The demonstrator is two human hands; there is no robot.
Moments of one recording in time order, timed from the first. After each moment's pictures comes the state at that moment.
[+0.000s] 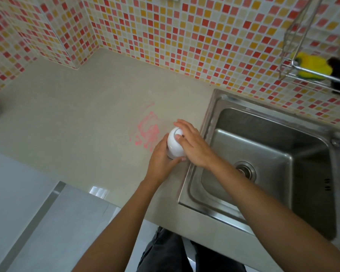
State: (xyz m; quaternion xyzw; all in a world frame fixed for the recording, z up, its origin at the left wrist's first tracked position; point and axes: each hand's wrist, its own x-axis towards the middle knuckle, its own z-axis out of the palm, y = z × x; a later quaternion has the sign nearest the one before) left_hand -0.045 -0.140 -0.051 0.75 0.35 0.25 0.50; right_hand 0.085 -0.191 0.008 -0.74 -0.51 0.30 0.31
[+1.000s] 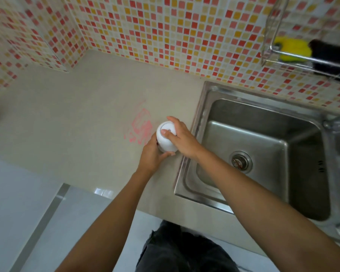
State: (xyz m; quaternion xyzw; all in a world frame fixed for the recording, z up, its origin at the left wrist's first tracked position) left_hand -0.052 -0.135 -0.050 0.78 0.38 0.16 0.48; right_hand 0.078 -0.189 -0.006 -0.75 -0.42 0.36 0.35
